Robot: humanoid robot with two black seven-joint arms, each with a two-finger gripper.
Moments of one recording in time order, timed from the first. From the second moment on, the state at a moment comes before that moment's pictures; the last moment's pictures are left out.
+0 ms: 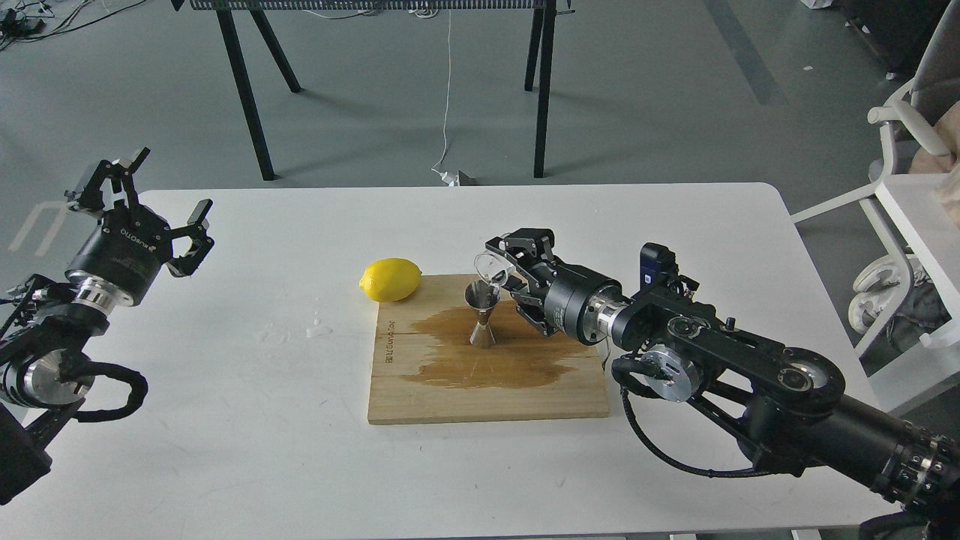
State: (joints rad) left arm -0.46 0.57 -0.79 -0.80 0.09 -0.49 -0.49; right arm 0.66 -0.24 0.50 1.31 -0.56 -0.12 -0.11
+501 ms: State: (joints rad) left arm -0.46 0.57 -0.79 -0.80 0.09 -0.49 -0.49; right arm 0.72 -0.28 0.42 1.33 -0.58 -0.14 -0.11
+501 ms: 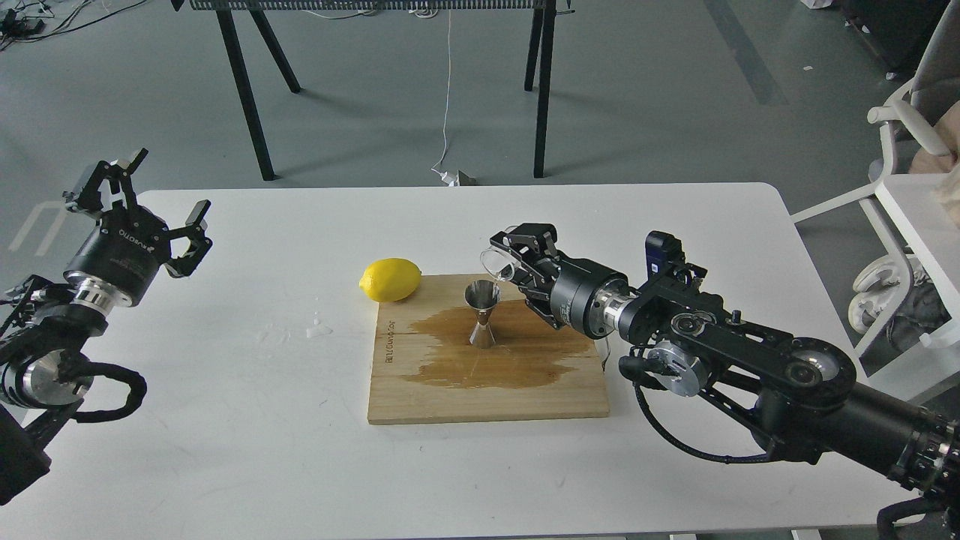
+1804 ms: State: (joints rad) left arm -0.46 0.57 -0.79 -0.80 0.09 -0.49 -0.49; right arm 0.86 -0.27 0.24 1.27 -0.59 -0.15 -0.11
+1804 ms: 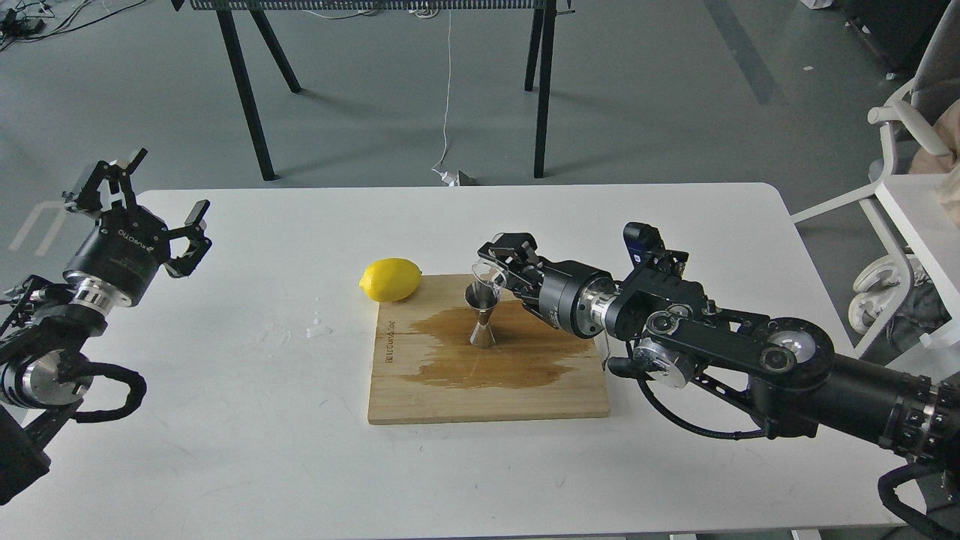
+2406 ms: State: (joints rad) left arm -0.46 0.57 -0.79 -0.78 0.09 -0.49 -0.49; right arm 0.91 -0.27 0.18 1.28 -0.59 -0.15 -0.11
